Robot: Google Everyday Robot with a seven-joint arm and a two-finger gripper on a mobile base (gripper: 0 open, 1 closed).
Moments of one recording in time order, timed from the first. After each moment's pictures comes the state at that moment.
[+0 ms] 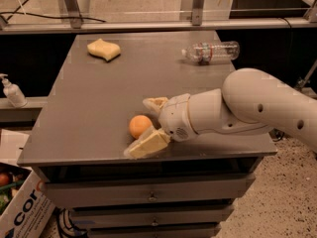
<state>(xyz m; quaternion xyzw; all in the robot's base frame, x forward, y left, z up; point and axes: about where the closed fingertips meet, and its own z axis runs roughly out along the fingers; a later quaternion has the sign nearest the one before) 0.474 0.042 0.828 -0.55 0.67 0.29 0.41</state>
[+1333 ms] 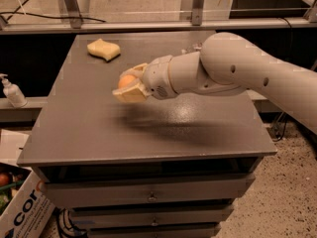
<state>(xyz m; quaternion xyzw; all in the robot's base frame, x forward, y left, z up) 0.566 0.080 0.881 -0.54 0.64 0.27 0.47</state>
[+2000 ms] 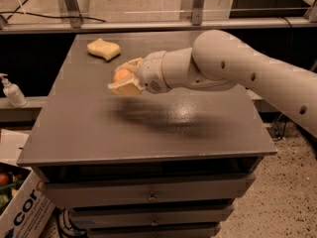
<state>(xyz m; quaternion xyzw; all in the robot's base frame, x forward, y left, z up) 0.590 0.092 0.883 -0.55 0.63 0.26 0.49</state>
